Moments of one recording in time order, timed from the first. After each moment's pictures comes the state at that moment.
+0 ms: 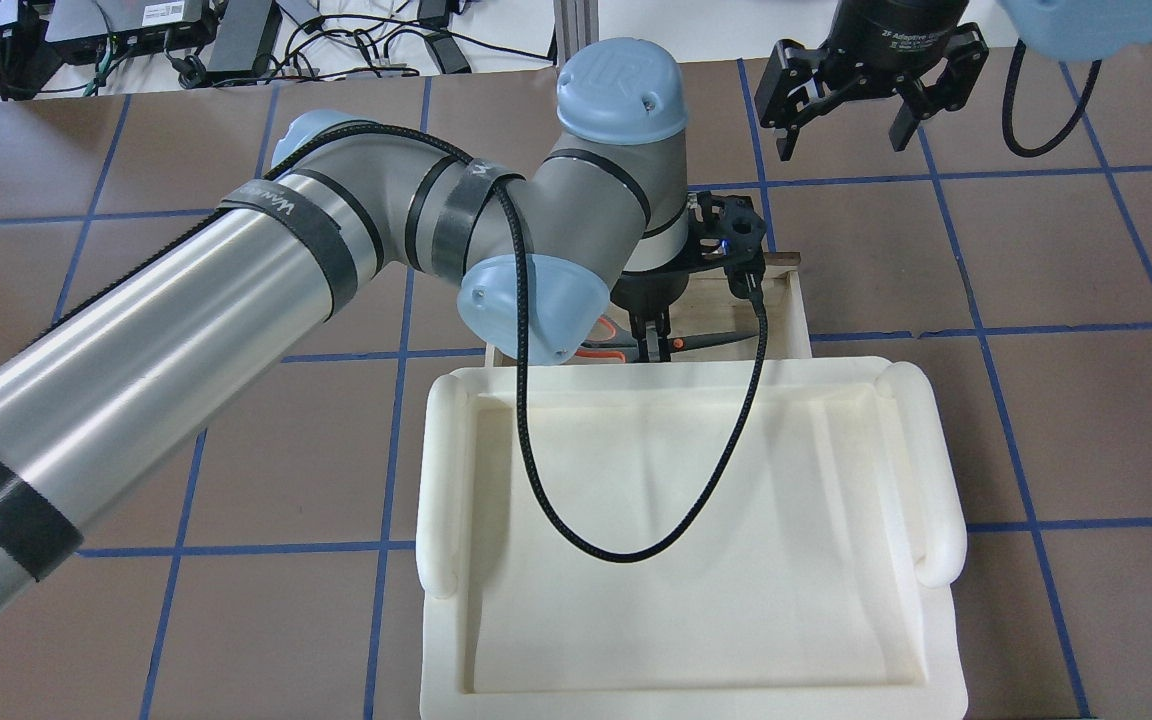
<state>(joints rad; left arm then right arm) -2.07 -1.93 -1.54 -1.24 1.45 1.03 1.62 -1.42 1.37 -1.56 -1.58 0.00</state>
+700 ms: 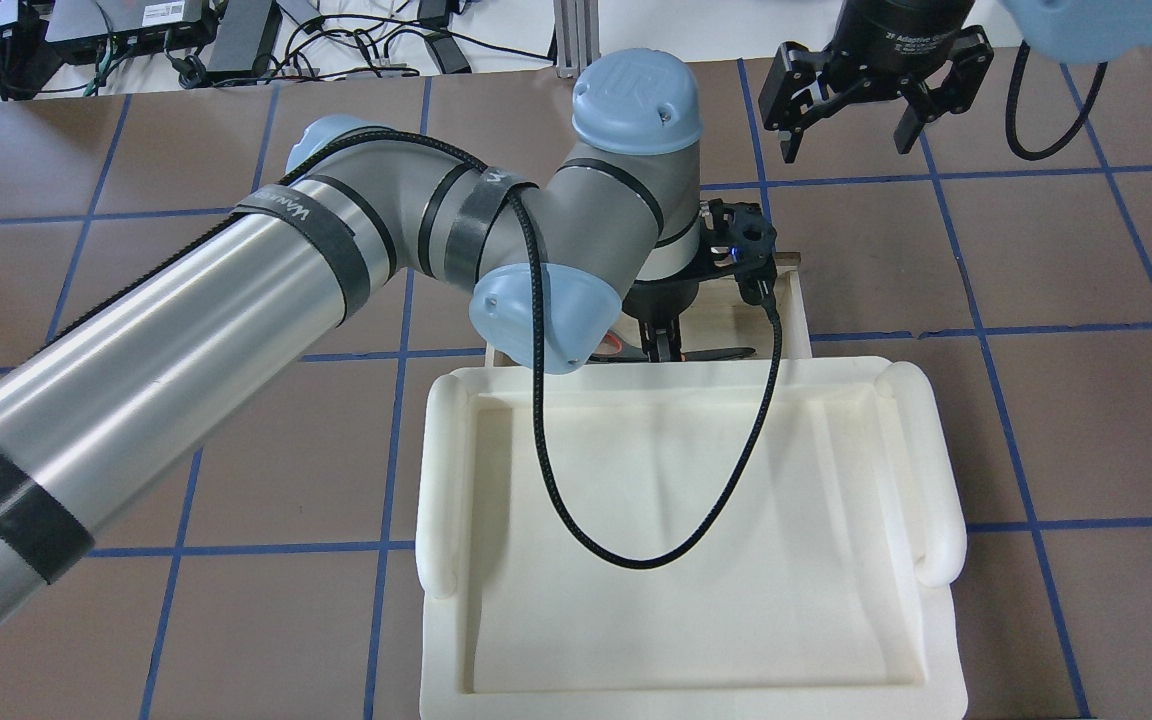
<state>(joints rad) -2.08 -1.94 -1.54 -1.24 1.45 0.99 1.62 -1.43 1.38 -1.55 -1.58 0.01</state>
